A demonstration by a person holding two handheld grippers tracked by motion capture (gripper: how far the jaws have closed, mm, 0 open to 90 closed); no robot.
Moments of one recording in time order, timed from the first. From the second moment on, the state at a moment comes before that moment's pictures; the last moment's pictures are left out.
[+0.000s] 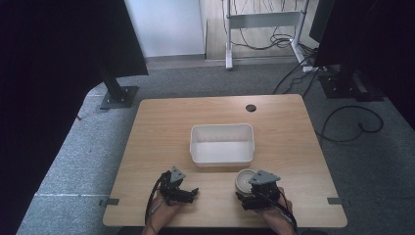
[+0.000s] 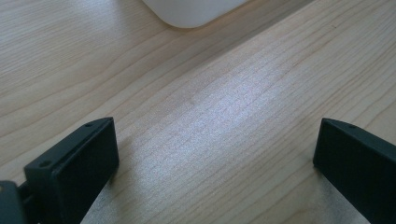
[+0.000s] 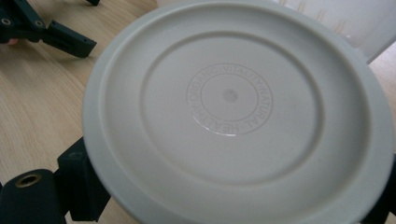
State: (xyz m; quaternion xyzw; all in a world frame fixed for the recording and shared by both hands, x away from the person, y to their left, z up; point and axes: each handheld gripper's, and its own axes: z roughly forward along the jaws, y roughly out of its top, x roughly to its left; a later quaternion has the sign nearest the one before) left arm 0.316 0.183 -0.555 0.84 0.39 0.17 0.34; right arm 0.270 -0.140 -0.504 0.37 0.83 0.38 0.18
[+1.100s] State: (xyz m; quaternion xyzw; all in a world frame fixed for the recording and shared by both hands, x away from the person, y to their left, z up) left arm 0.316 0.183 -0.555 0.84 0.39 0.17 0.34; right arm 0.301 -0.118 -0.482 0.36 0.82 0.40 0.18
